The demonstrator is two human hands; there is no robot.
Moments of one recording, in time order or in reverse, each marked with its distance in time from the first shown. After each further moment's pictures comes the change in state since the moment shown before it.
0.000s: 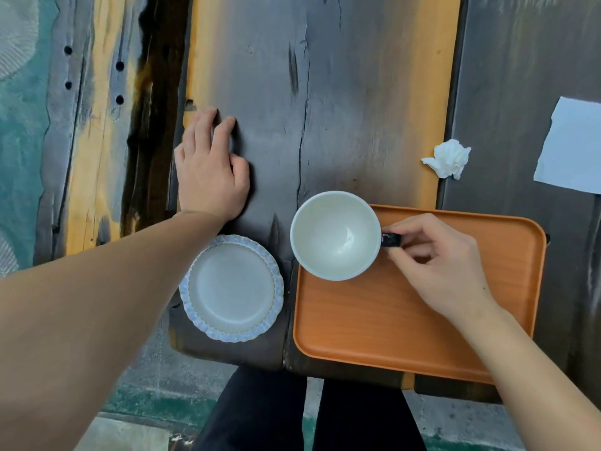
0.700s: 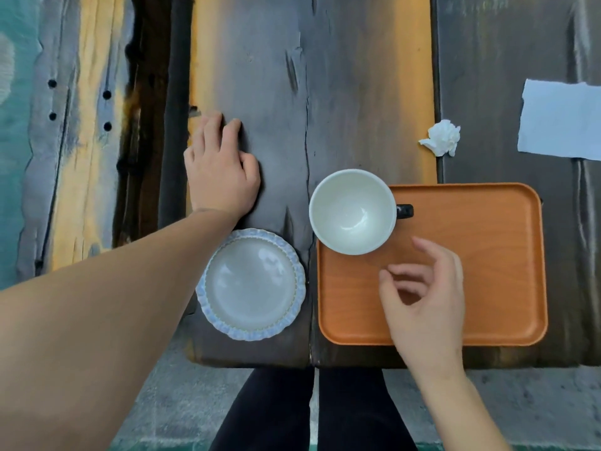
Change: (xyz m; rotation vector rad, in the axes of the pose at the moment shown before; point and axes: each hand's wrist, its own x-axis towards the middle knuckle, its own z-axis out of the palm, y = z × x) left_hand -0.002 -0.005 0.002 -0.043 0.013 0.025; right_hand -0.087 -0.050 0.078 0.087 0.417 0.328
